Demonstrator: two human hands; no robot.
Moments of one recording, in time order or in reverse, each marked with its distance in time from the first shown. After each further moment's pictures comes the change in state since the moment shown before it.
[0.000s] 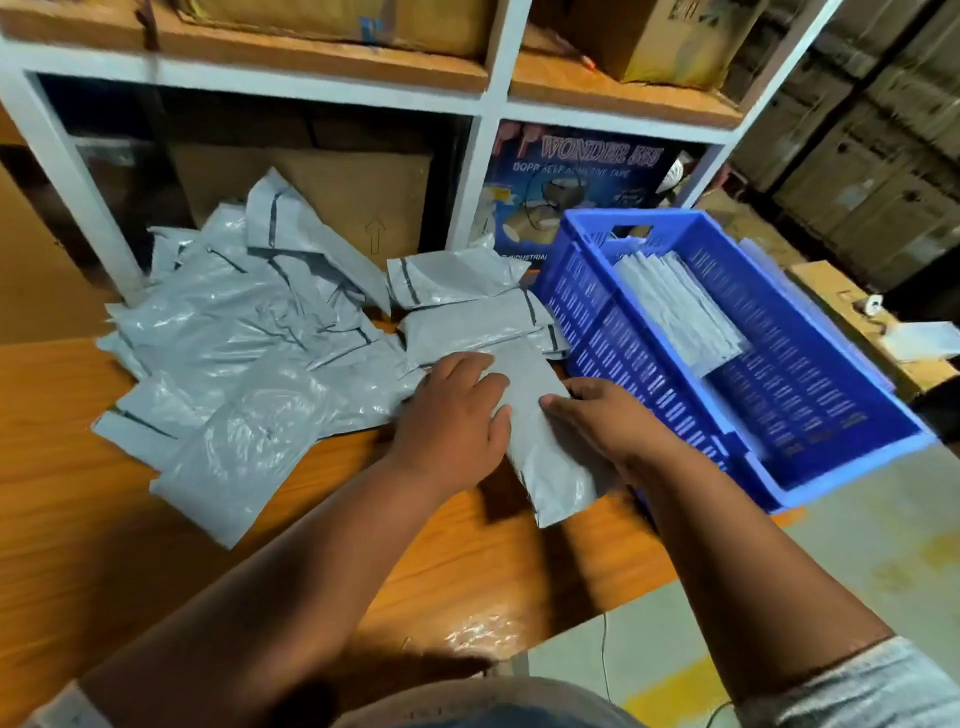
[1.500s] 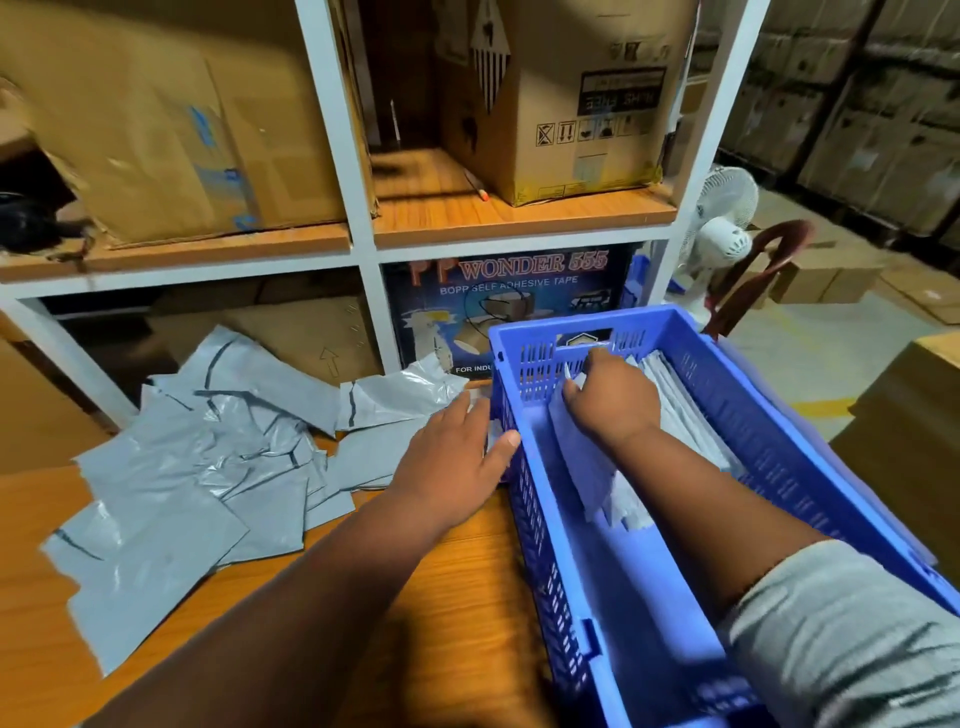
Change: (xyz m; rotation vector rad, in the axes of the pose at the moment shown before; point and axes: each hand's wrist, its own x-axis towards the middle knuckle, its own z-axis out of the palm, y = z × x) left_hand 0.184 0.121 0.053 0.172 -0.129 -0.353; right_hand 0.209 -0.011 -0.186 -0.578 0.423 -0.481
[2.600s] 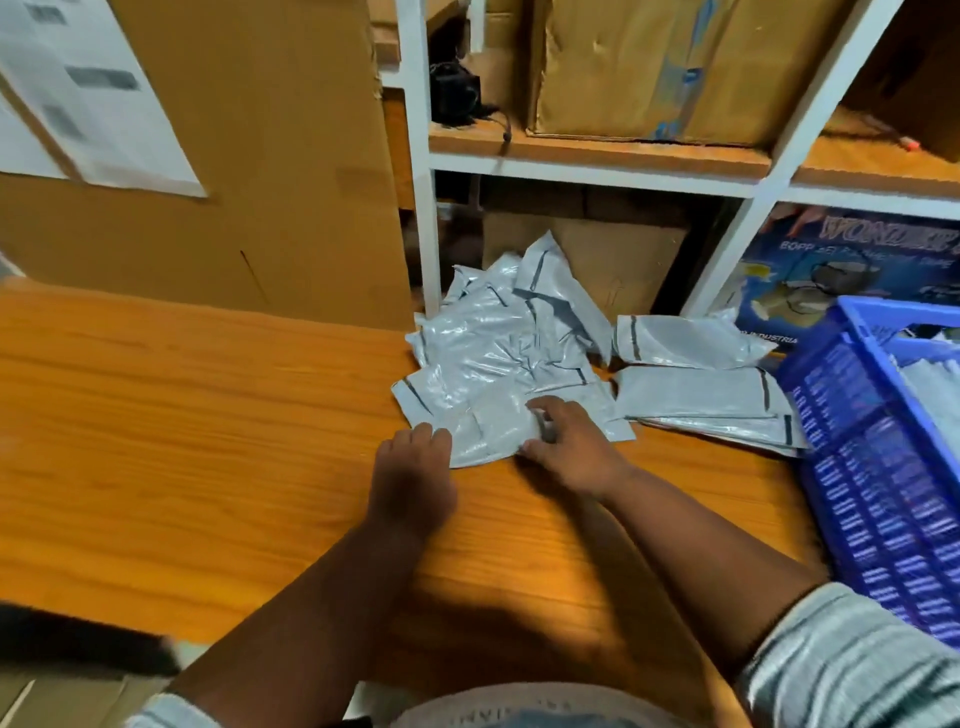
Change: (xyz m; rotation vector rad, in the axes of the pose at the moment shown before) left_hand -0.256 -0.380 -0.029 0.356 0.224 -0.357; right_hand -0.201 -0.354 0.177 0.345 -0.669 -0.348
